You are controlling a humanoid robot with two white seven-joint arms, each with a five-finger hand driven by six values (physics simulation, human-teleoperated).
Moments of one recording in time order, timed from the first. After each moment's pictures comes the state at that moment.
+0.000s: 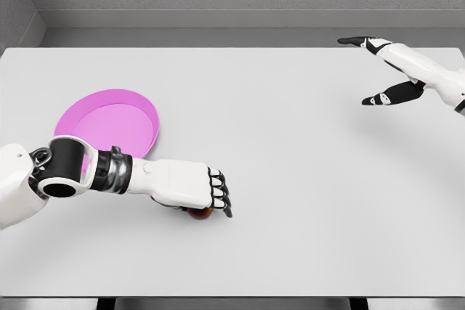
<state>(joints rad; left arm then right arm) -0.70 0.74 -1.01 -1.75 -0.52 -0.61 -0.53 -0.50 -0.63 0.19 -1.25 0.06 -0.61 0.61</state>
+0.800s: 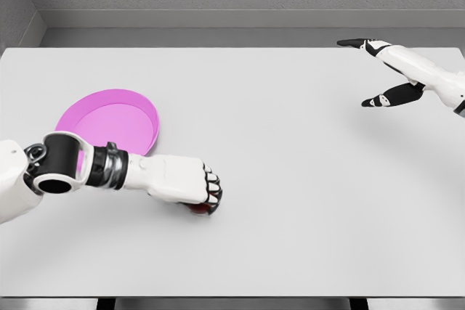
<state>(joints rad) -0.73 0.76 -1.00 -1.75 -0.53 -0.61 -0.53 -0.50 -0.63 0.19 -1.25 0.06 -0.61 0.61</state>
